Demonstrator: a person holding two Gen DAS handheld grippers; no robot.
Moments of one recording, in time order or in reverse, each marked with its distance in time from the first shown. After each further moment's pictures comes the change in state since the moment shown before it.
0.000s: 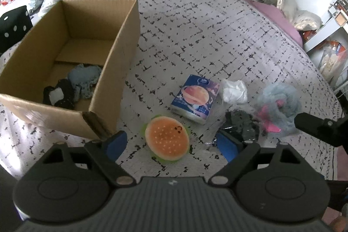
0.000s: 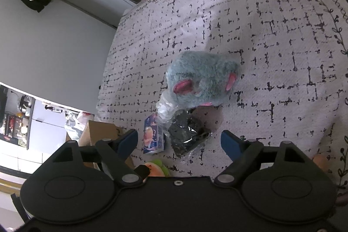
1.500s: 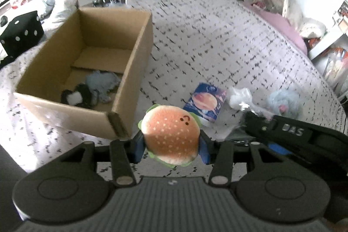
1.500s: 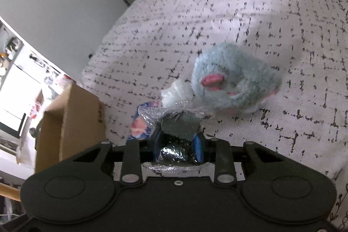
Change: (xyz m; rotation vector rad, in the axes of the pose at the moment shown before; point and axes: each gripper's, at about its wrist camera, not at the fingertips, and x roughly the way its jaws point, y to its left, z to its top) left arm -0.033 0.009 -0.002 -0.018 -0.056 0.045; right arm 0.045 0.051 -0.028 -0.347 -0.013 -0.118
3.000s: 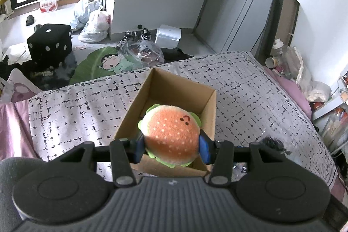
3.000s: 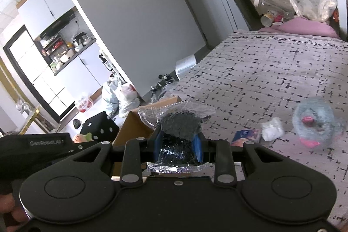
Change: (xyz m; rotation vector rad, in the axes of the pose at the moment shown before) left arm -0.083 0.122 0.041 -0.166 -0.204 -0.001; right arm -0.055 0.095 -0.032 -0.269 -0.208 0.298
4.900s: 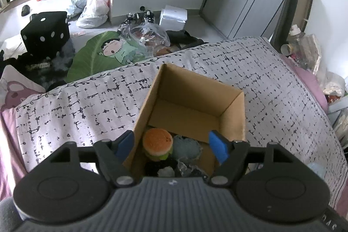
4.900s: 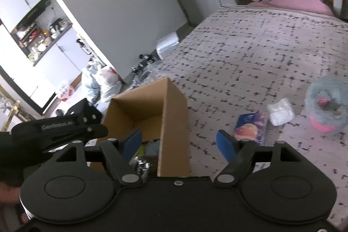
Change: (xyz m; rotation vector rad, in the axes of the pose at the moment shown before) left arm 0.076 0.016 0.036 0.021 0.122 0.029; right arm 0.049 0.014 0.004 0.062 0.128 -0.129
